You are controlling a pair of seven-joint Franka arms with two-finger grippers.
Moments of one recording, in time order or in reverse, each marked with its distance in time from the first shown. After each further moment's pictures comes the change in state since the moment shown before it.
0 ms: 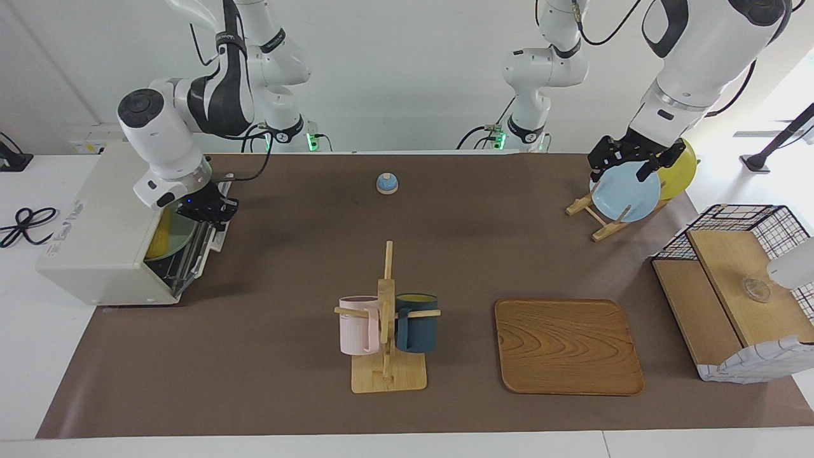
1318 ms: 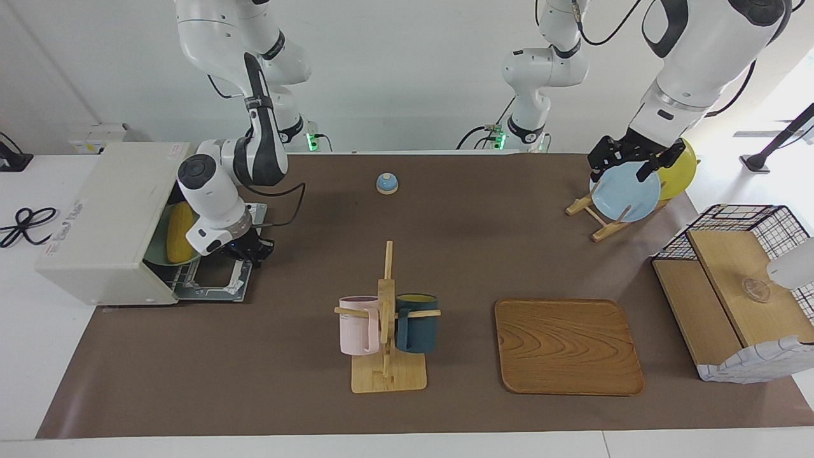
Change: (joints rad) left arm 0.000 0.000 0.000 0.000 0.000 0.000 0.000; right arm 0.051 0.206 0.014 -0.077 0.052 0.312 0.055
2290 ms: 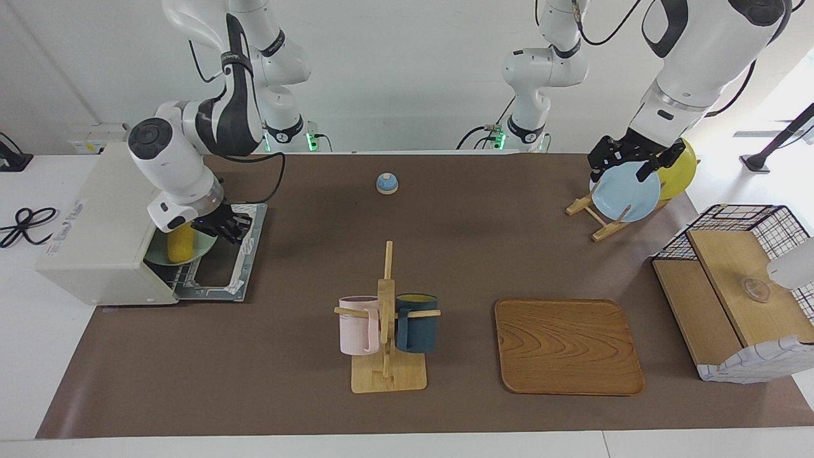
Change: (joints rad) left arm 0.000 0.000 0.000 0.000 0.000 0.000 0.000; right arm -0.046 -0.109 -0.043 0.181 -0.001 -0.386 0.061
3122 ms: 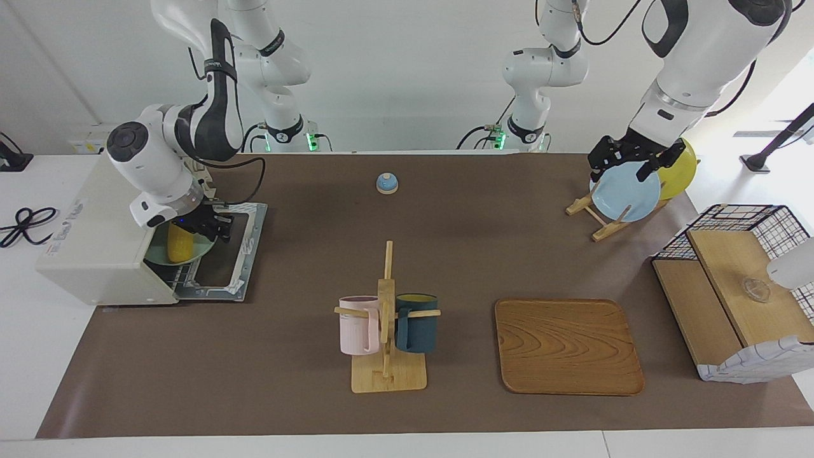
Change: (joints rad) left arm 0.000 0.000 0.000 0.000 0.000 0.000 0.000; right arm -0.054 -0.013 0.003 -0.097 0.000 0.088 -0.046
